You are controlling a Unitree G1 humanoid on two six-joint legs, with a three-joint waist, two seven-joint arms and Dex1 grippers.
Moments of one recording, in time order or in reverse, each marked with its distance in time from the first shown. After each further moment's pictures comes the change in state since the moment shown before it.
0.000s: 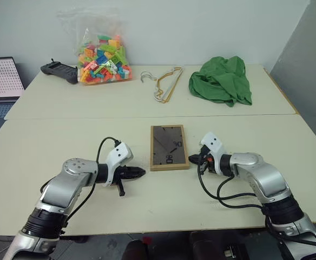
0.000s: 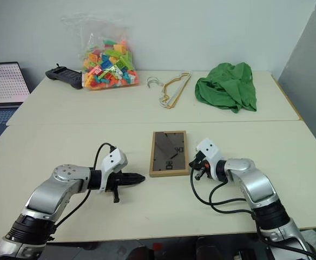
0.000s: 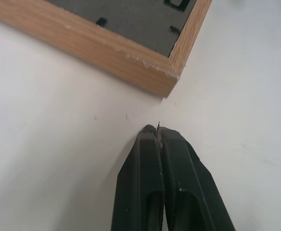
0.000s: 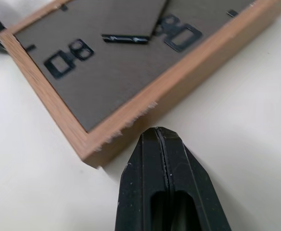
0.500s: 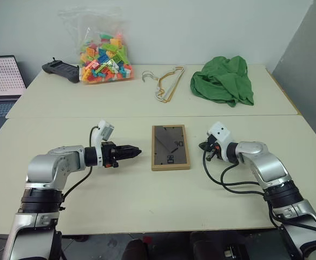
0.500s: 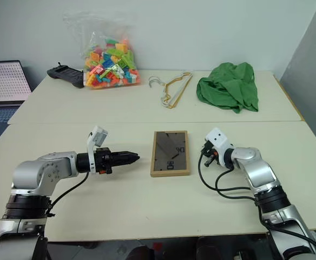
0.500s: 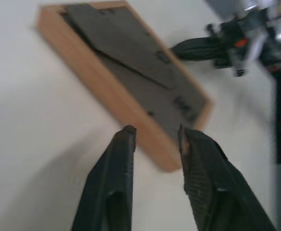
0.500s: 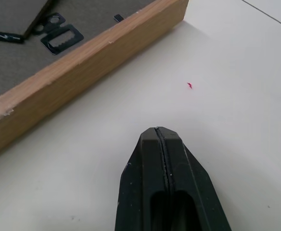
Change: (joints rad) left arm -0.235 -0.061 0.227 0.215 -0.410 0.580 0.022; right arm -0.111 -0.016 -0.014 0.253 -0.079 -0.205 0.007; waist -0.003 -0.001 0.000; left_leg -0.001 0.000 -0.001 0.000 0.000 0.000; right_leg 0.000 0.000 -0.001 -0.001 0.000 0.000
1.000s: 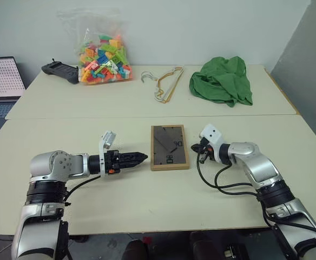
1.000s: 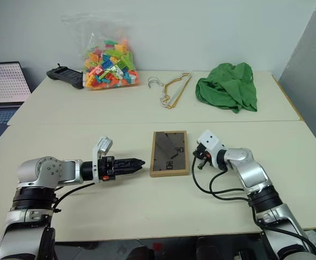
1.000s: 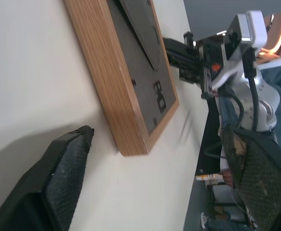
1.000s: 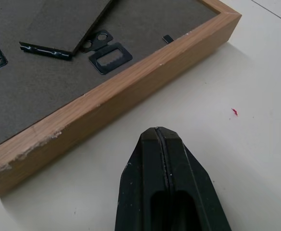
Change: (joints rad) left arm -0.086 -0.081 -0.011 0.275 -0.049 0.154 0.059; right arm -0.002 0.086 0.050 0.005 -0.024 -0.048 0.014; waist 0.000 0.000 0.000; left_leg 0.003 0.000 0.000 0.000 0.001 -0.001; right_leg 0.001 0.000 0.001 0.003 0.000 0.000
